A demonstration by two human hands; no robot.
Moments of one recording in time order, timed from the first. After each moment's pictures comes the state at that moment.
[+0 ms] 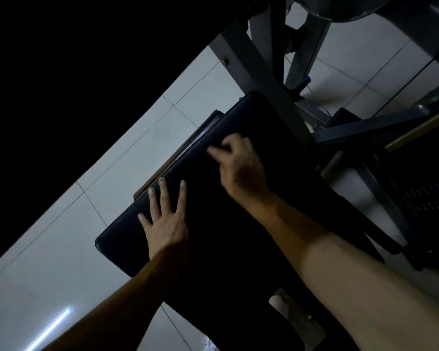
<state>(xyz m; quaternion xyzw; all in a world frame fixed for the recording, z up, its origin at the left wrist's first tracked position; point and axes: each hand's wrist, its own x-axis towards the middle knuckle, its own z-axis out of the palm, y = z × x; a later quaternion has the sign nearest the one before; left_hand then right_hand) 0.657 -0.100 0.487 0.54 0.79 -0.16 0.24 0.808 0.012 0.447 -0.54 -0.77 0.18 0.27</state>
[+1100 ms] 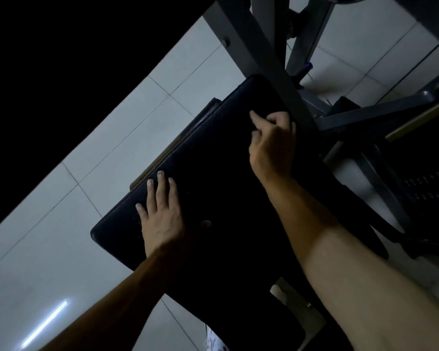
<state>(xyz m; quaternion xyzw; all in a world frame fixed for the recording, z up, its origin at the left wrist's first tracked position) 0.645 -0.116 0.472 0.56 0.79 -0.11 0.21 0.839 0.031 0.432 -0.71 -0.61 0.19 0.30</state>
